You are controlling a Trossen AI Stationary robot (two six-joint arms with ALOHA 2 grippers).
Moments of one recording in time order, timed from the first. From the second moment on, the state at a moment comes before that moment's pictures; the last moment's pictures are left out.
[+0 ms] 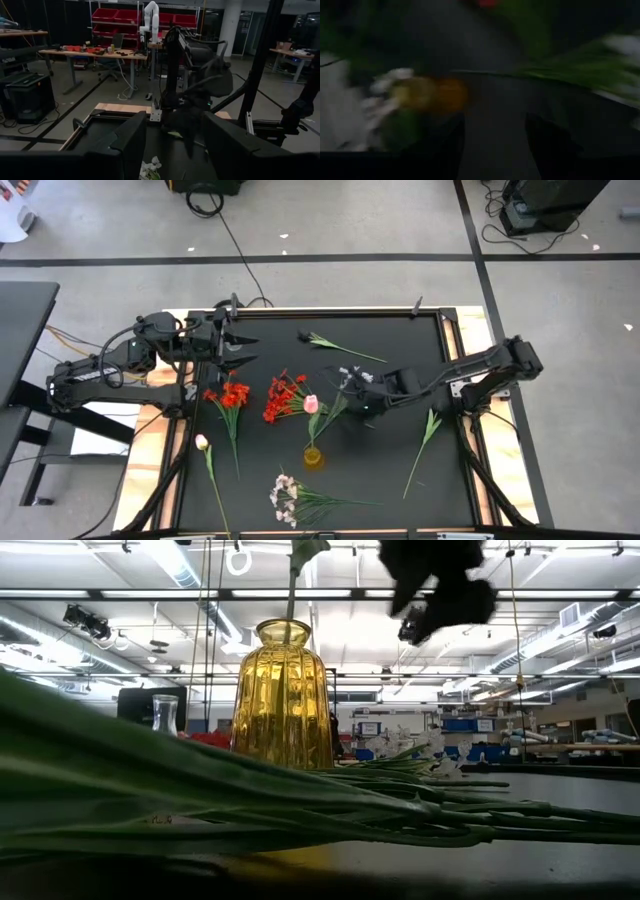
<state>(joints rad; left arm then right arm) 0.21 0.73 0.92 -0.17 0.16 -0.06 0.19 1.58 1.31 -0.79 0.06 0.97</state>
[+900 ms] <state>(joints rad) 0.21 0.73 0.92 -0.17 0.16 -0.06 0.01 1.73 1.05 -0.44 0.18 1.89</state>
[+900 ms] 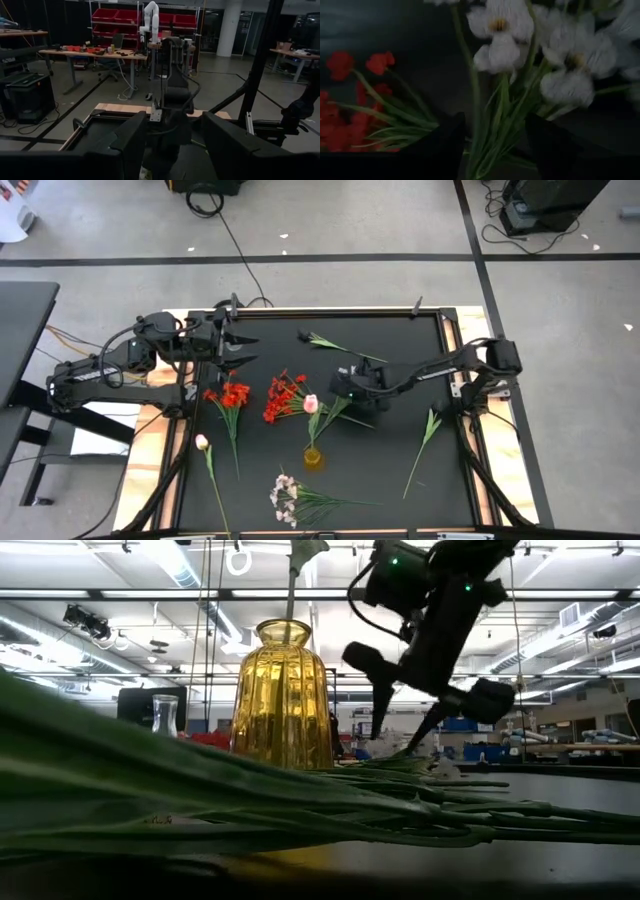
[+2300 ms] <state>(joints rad) 0.21 0.73 0.92 -0.17 0.16 -0.06 -0.07 1.72 1.31 -0.94 0.09 1.84</state>
